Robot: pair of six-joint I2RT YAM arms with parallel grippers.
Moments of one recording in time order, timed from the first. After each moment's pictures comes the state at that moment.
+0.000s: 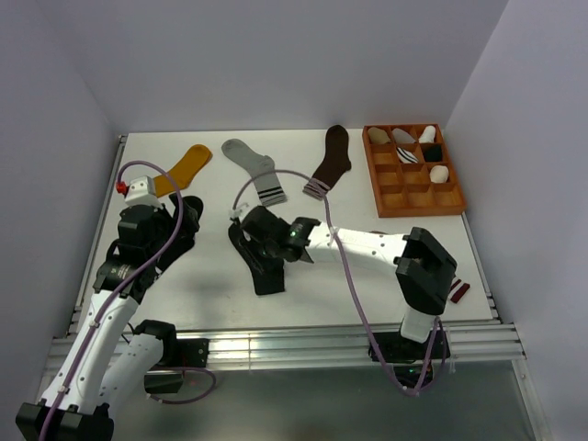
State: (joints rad) left arm -0.20 0.72 0.71 -0.39 -0.19 -0.42; right arm 1.07 1.74 1.27 -0.50 0.05 0.29
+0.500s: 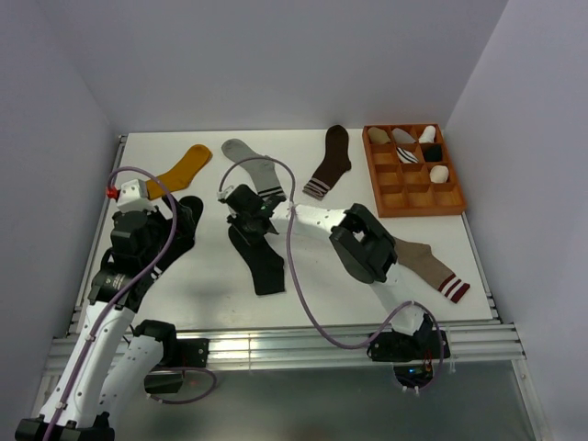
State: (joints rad) left arm -0.20 0.64 0.70 -0.38 -0.22 -0.42; right arm 0.92 2.20 1.70 -0.48 0.07 0.12
